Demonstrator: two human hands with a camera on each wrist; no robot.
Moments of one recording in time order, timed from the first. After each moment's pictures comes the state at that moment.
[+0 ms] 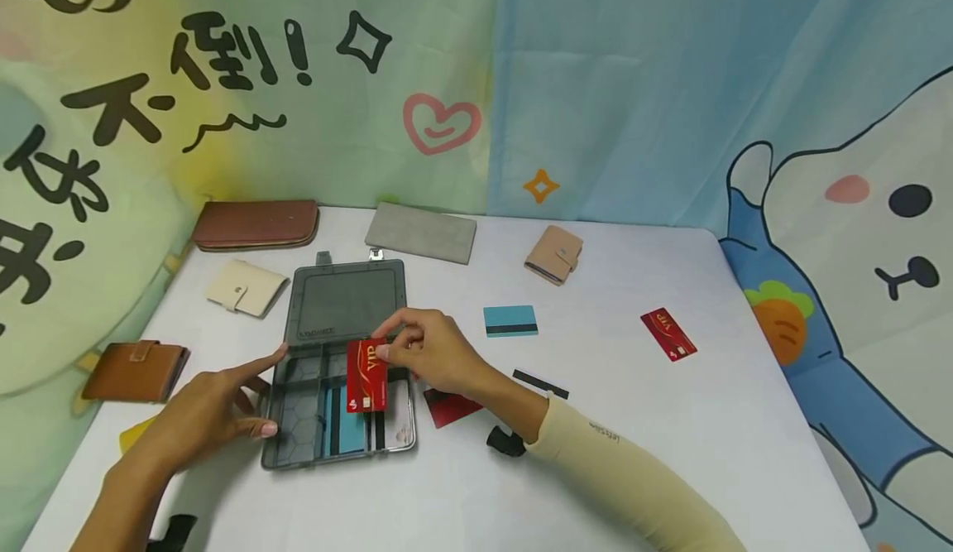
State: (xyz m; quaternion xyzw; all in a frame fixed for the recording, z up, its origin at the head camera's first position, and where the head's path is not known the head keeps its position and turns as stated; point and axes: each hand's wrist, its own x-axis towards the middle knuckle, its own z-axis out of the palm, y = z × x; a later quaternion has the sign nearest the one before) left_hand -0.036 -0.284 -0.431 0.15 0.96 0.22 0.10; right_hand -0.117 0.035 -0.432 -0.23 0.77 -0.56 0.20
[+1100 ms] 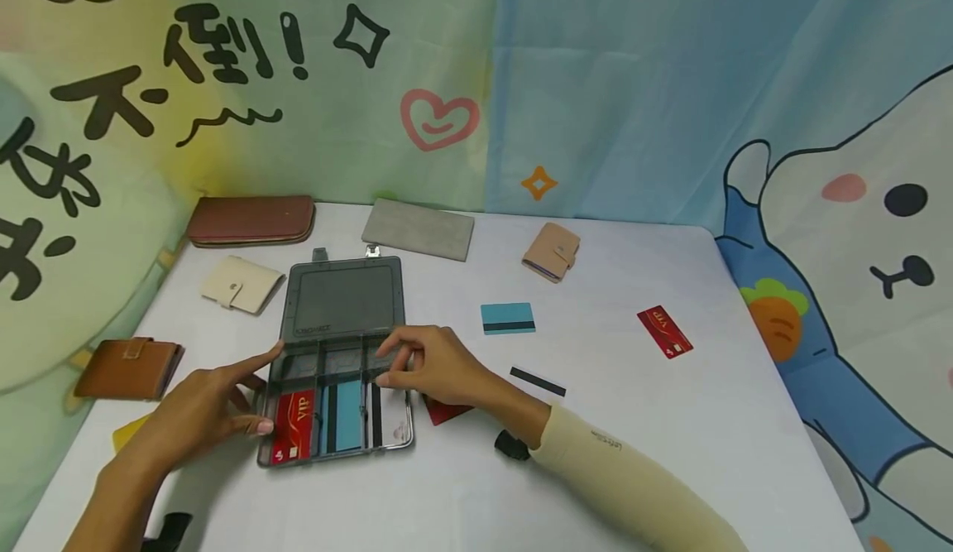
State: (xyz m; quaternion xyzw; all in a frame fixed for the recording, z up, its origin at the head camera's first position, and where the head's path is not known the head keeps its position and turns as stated) left_hand -0.037 -0.283 -0.431 0.12 0.96 0.22 0.13; right_hand -0.112 0.046 -0.454 -0.29 0.80 -0.48 0.20
